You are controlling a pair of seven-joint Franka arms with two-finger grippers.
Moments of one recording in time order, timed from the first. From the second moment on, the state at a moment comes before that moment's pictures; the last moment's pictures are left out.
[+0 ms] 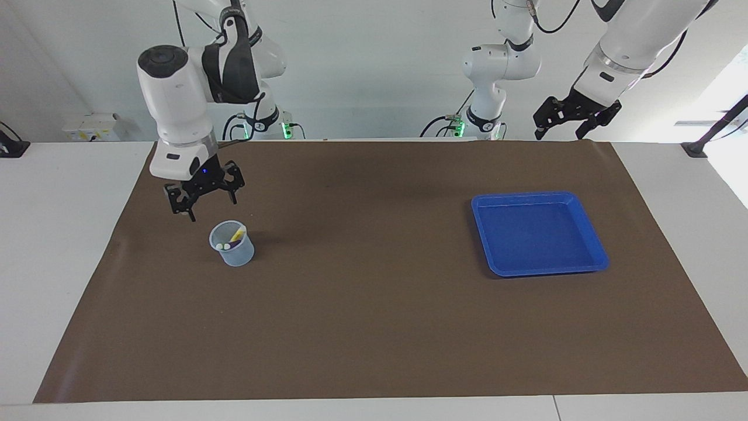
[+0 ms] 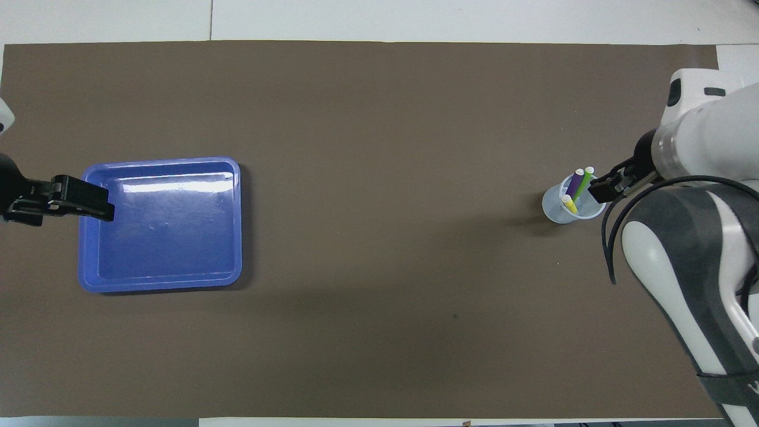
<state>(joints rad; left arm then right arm) -0.08 -0.05 -0.06 -1.55 -0.06 1.42 -0.12 0.00 -0.01 0.09 -1.81 -0.11 1.88 -0.49</state>
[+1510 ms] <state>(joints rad) -0.10 -0.04 -0.05 -1.57 -0.06 1.42 -0.12 0.00 0.00 -0.04 -1.63 -0.09 1.54 -0.22</state>
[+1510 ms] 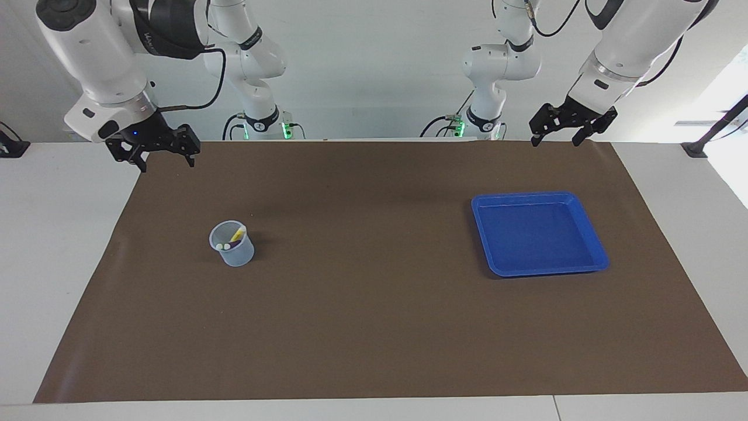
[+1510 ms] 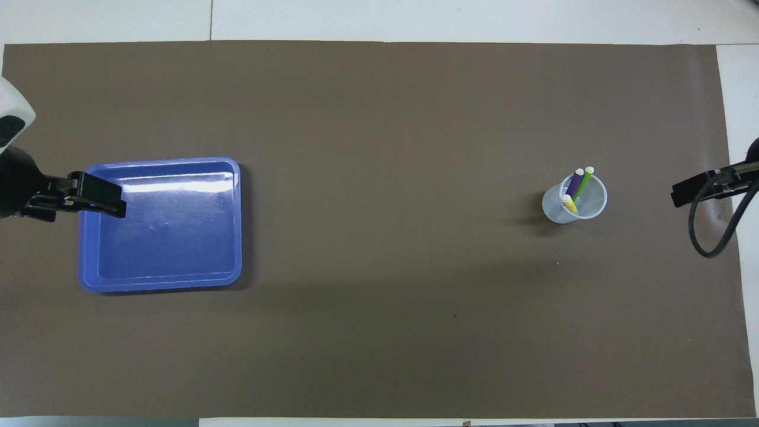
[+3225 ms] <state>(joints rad) -0.10 -0.04 -0.05 -1.57 -0.06 1.42 -0.12 0.01 0.00 -0.09 -1.61 -0.05 1.52 -0.18</state>
